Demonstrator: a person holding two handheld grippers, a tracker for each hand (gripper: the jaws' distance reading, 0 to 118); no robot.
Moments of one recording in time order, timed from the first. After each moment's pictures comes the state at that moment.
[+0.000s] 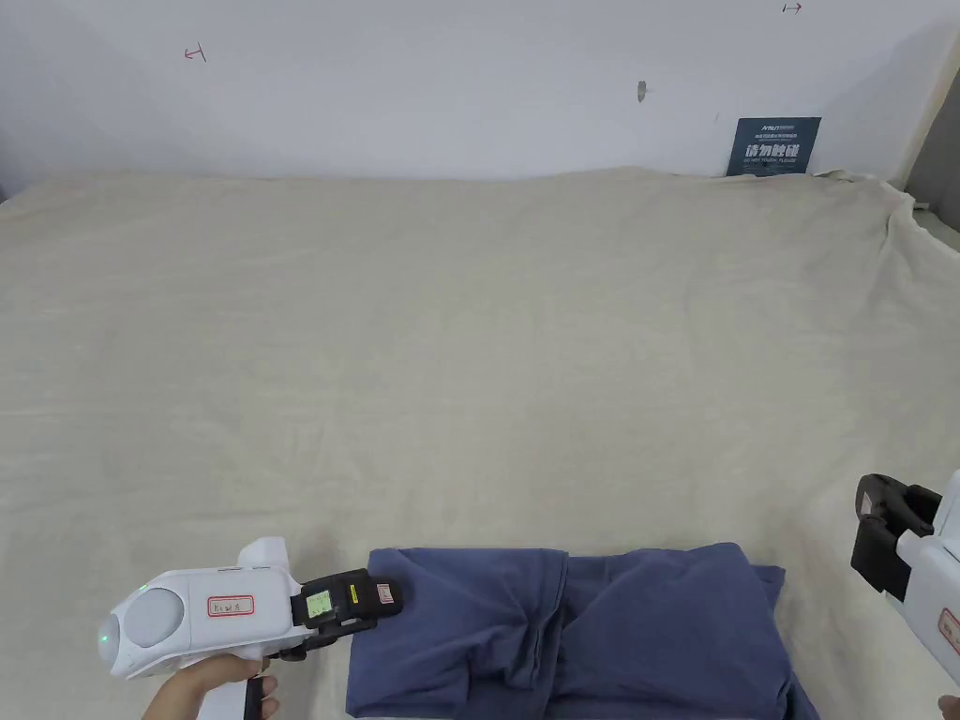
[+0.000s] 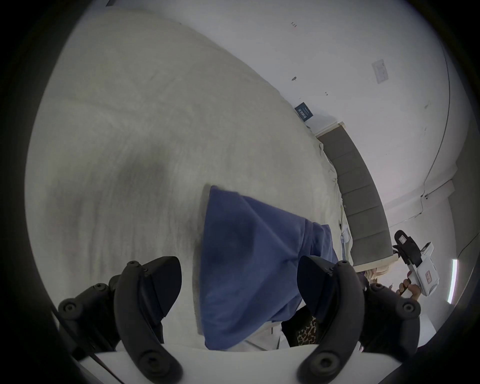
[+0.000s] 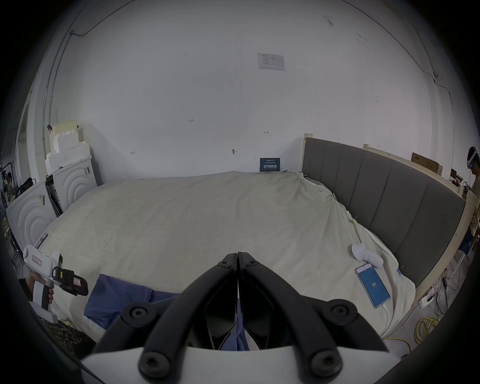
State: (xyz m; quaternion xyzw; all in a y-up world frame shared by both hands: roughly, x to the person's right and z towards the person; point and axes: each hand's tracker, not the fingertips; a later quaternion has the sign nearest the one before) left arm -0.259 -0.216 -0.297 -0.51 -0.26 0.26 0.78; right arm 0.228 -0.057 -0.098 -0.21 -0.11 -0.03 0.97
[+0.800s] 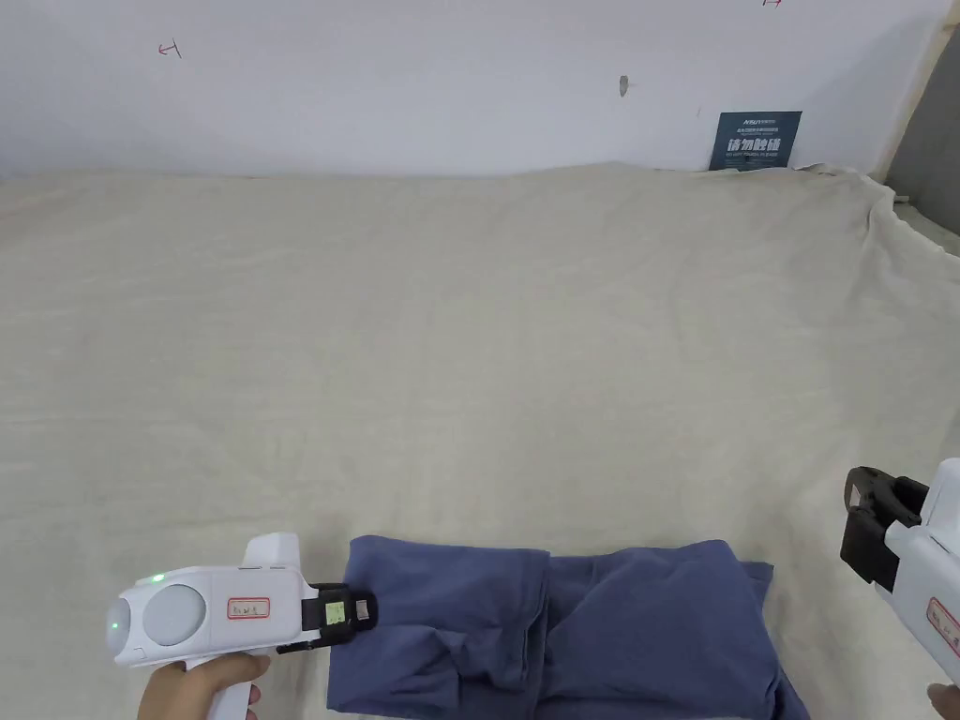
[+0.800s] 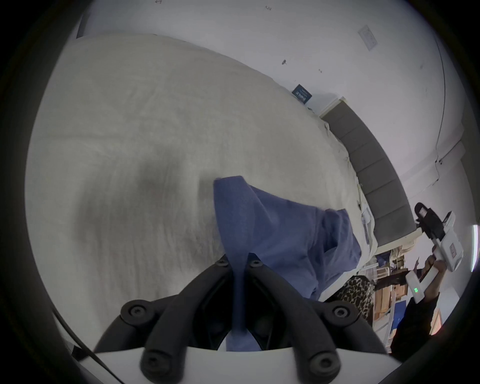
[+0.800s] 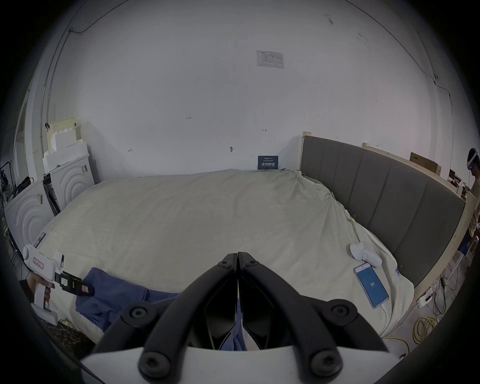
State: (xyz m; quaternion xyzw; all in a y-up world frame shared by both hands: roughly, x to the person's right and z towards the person) left arm -0.232 -0.192 -0.294 -0.51 -0.26 0.17 0.80; right arm 0.232 -0.057 -0.105 -0.21 -0.12 -0.03 0.97
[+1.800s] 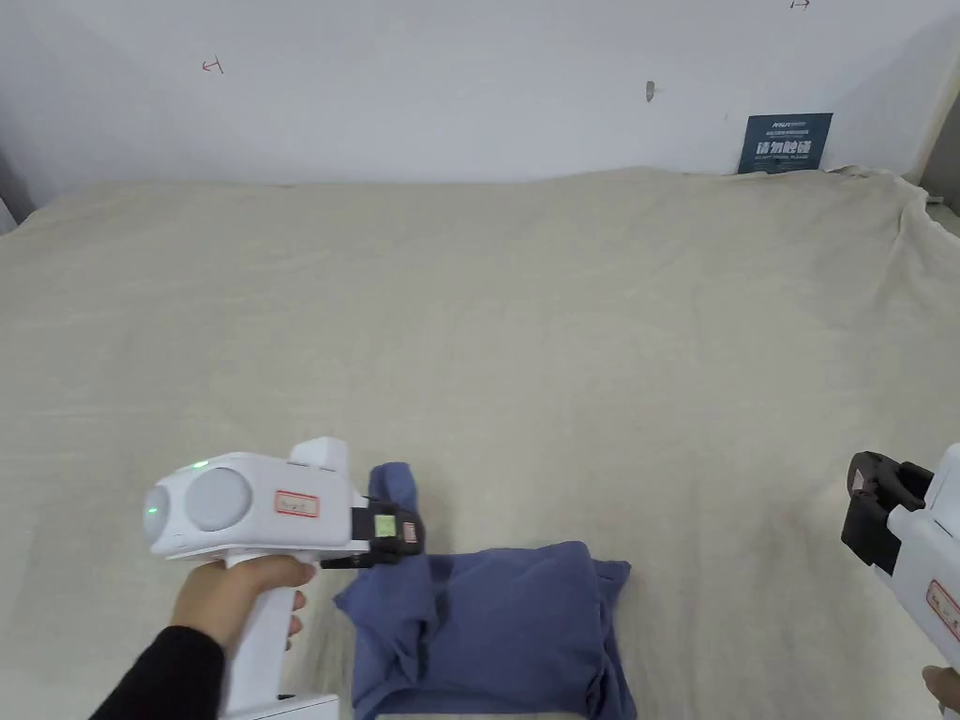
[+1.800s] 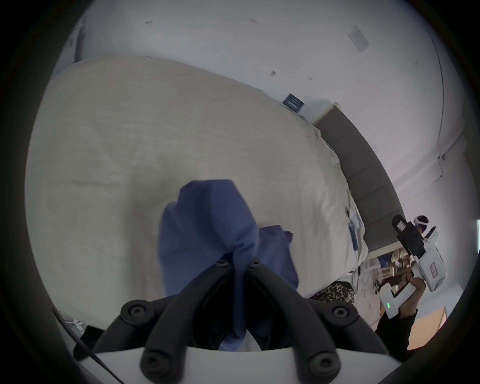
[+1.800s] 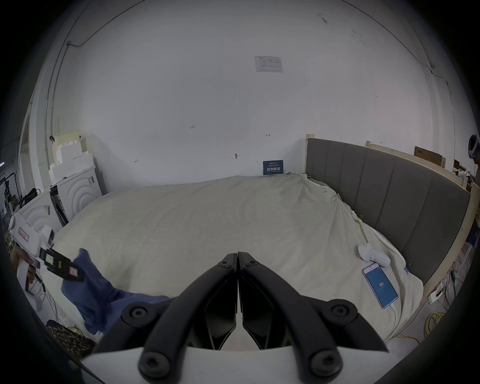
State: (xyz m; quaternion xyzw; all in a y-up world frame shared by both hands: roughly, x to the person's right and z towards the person) left arm -0.161 -0.091 -0.287 -0.50 -0.26 0.14 0.81; right arm 0.239 -0.053 -0.098 -0.19 -0.10 -0.05 0.97
